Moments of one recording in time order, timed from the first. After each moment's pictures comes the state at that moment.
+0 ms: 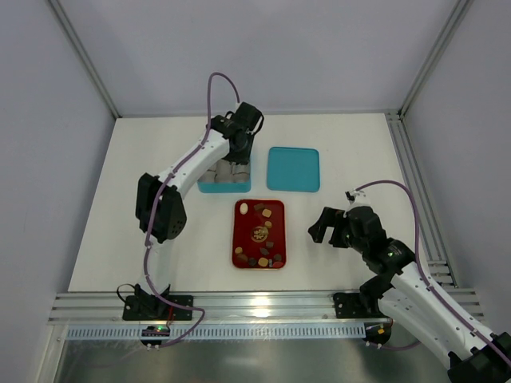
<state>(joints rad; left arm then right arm) -0.58 2.08 2.00 -0.99 -0.29 -0.26 0.51 0.61 0.44 -0.49 0.04 0.60</state>
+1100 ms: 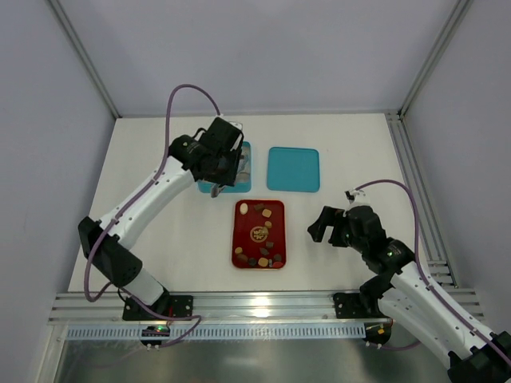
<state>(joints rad) -0.65 1.61 1.69 -1.07 -0.19 -0.33 0.51 0.61 0.44 -0.47 0.04 0.60</state>
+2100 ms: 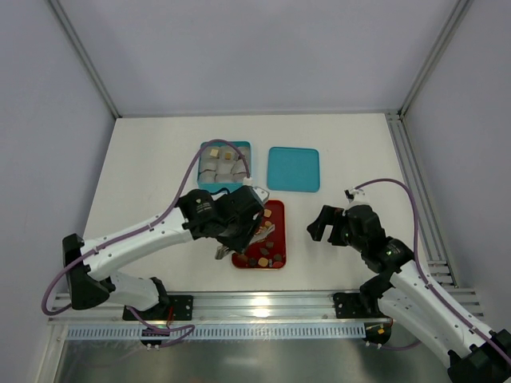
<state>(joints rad) -1.10 1.35 1.34 -1.15 -0.13 -0.50 0.51 0.63 0.44 -0.45 0.04 0.60</state>
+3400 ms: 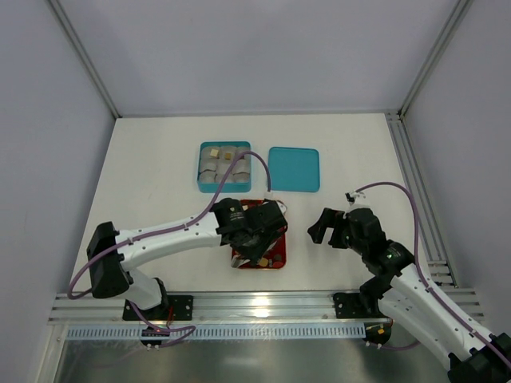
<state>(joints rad) -1.20 1.52 1.34 -1.09 -0.16 -0.56 0.51 0.59 0.41 -0.45 0.04 0.61</state>
